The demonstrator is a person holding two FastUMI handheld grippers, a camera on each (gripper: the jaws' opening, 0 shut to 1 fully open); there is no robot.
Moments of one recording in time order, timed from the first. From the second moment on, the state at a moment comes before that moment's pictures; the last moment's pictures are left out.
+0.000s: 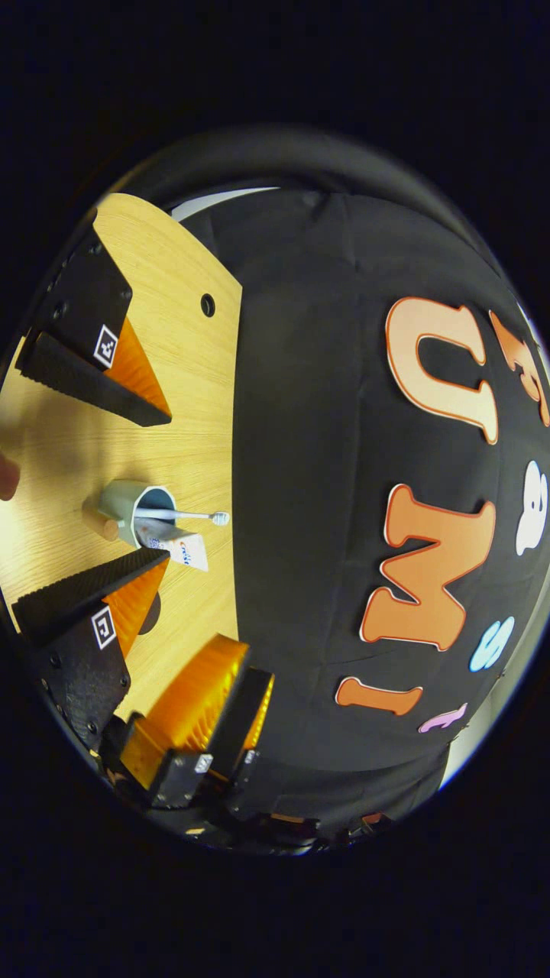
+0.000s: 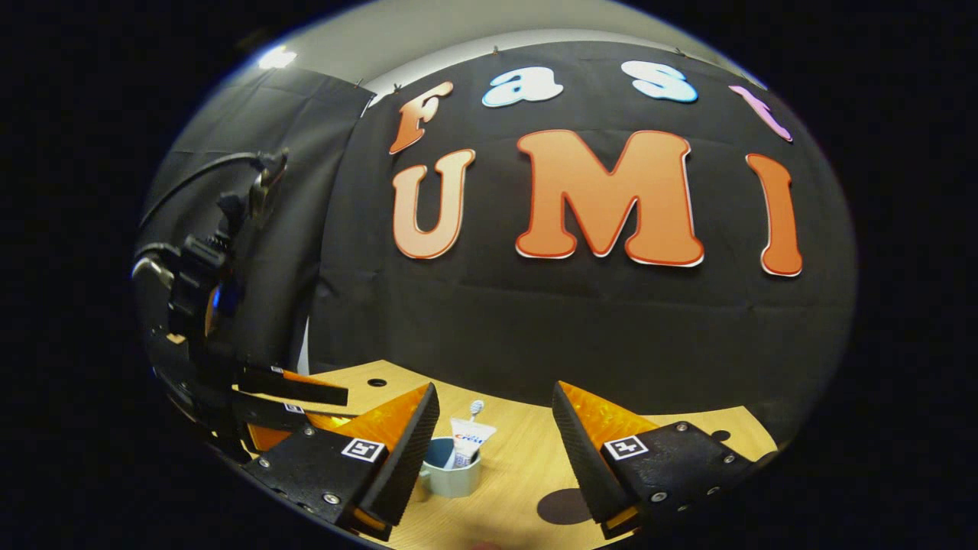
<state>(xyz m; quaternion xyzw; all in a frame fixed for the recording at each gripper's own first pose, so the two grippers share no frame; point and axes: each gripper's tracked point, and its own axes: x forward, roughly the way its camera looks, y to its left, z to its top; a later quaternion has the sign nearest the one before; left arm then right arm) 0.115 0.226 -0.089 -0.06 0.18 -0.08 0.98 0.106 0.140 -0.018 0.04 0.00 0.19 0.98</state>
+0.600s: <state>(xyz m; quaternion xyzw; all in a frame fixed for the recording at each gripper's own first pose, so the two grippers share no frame) 0.143 0.182 -0.145 -0.03 0.29 -0.11 0.95 0.091 0.067 -0.035 0.04 0.01 0.15 0.99</state>
